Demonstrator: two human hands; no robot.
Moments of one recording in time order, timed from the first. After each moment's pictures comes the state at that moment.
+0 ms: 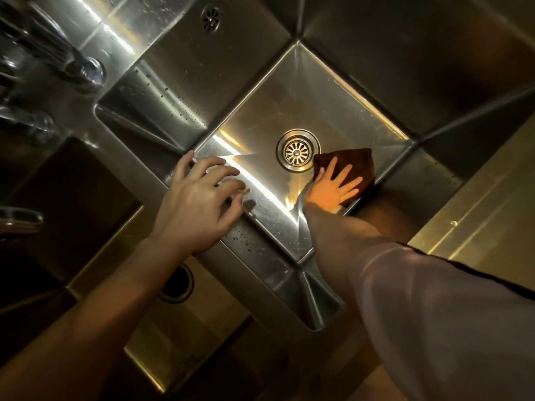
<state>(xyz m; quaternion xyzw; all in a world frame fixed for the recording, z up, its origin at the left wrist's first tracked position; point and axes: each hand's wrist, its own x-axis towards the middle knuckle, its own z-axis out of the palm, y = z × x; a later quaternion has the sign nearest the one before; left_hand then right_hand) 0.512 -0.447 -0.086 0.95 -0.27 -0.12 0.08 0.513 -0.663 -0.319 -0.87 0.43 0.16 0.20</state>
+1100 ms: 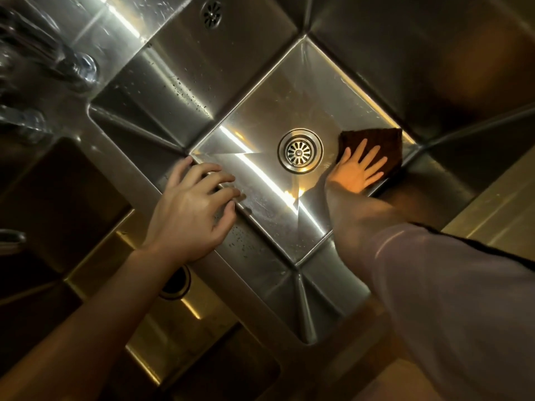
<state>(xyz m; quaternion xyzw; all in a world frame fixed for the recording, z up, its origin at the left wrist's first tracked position) 0.515 -0.446 -0.087 0.95 -0.27 -0.12 0.08 0.556 -0.724 -0.340 -0.86 0.46 0.10 0.19</state>
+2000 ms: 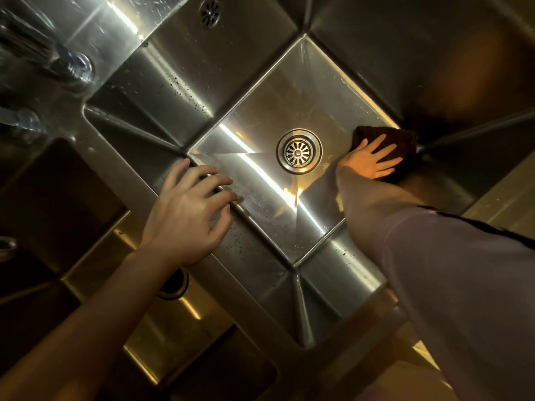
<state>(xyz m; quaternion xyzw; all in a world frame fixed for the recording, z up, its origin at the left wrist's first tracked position) 0.515 -0.447 -0.085 0.95 -0.27 -0.15 0.08 0.586 -0.748 -0.341 -0.83 0.53 0.10 0.17</state>
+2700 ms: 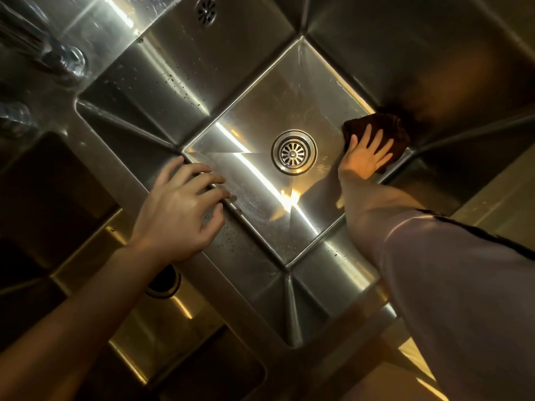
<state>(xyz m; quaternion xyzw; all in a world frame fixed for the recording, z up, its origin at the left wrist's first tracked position) 0.516 -0.448 -0.084 0.95 -0.27 -0.16 0.07 0.585 -0.775 -0.340 -0.91 0.37 0.10 0.15</state>
